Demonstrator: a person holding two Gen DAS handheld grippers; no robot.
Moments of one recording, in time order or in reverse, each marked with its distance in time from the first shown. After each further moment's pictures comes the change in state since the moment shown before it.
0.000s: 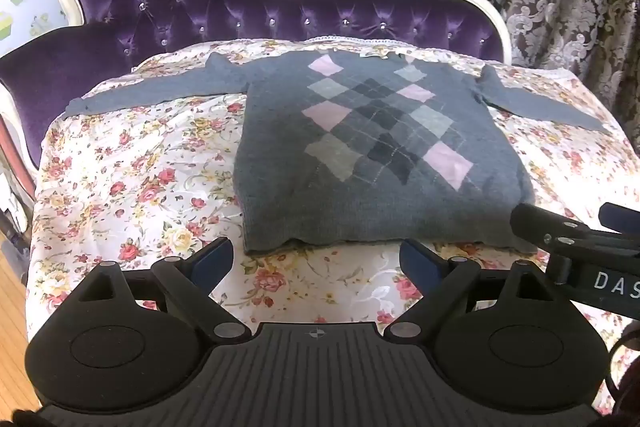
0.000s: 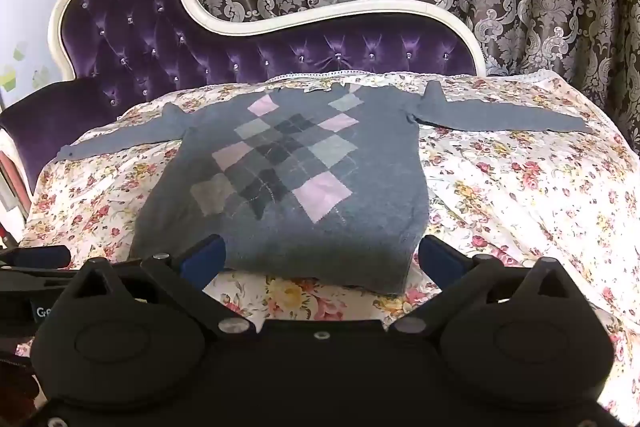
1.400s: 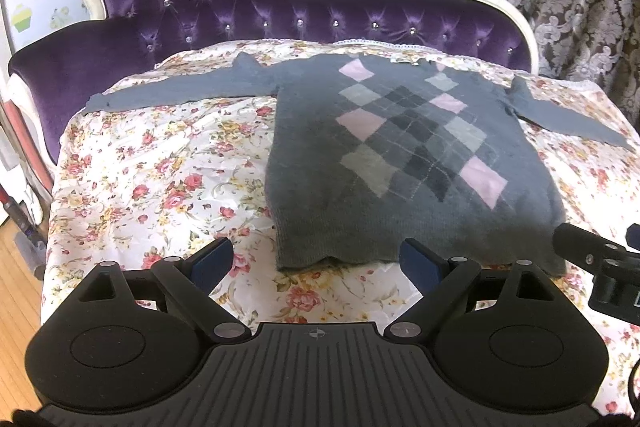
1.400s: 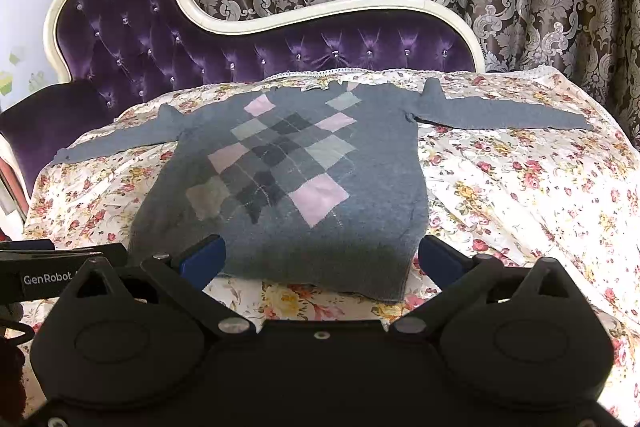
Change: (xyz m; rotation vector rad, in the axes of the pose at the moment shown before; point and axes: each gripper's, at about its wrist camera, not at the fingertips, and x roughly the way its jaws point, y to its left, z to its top) left arm 0.009 0.019 0.011 -0.039 0.002 0.052; right arm 0.010 -0.004 0.006 0.013 0.014 0.002
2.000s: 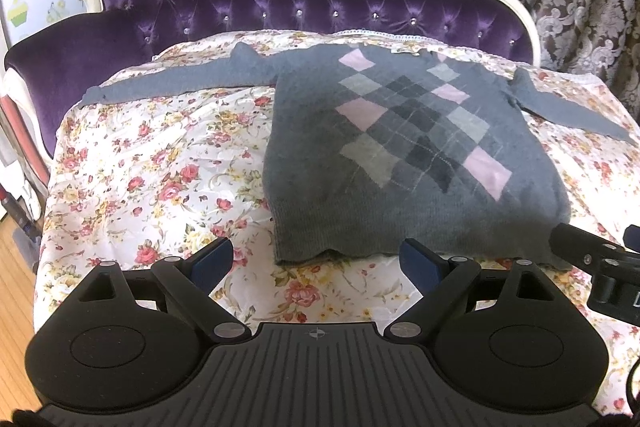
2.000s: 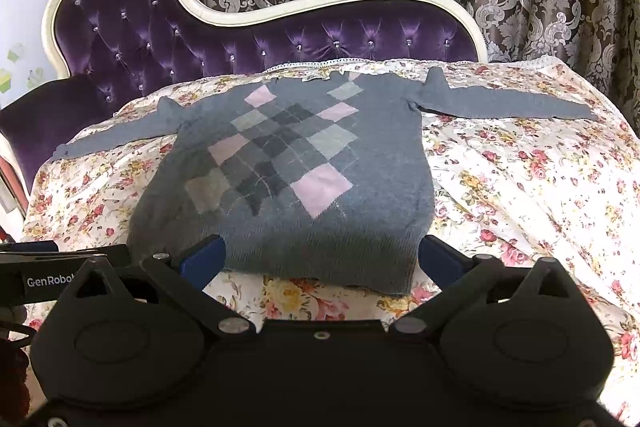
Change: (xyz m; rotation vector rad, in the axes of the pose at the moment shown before) left arm 0.009 0.001 -0.002 0.002 0.025 -0.002; right arm 0.006 0.001 -0.004 0.016 0.022 0.005
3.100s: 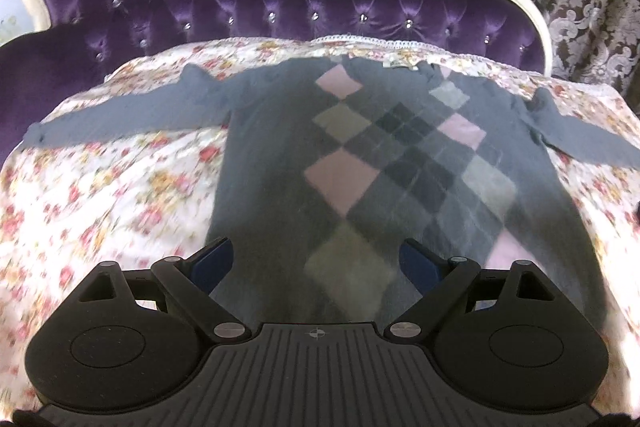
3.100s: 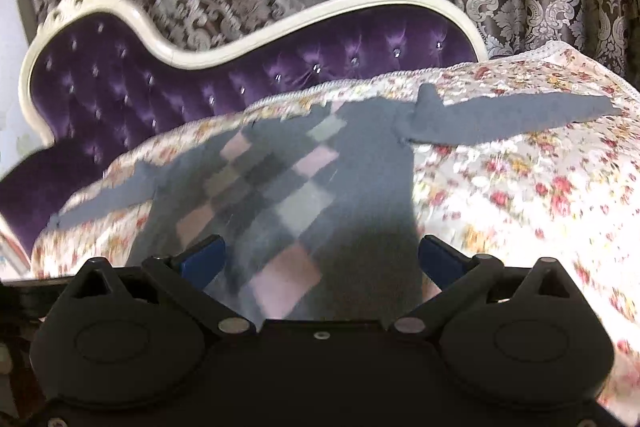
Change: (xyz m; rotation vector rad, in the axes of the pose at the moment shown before) left arm 0.107 -0.027 0.086 0.030 0.007 -0.033; right arm 0.070 -0.080 0.072 0.166 -0.050 0.086
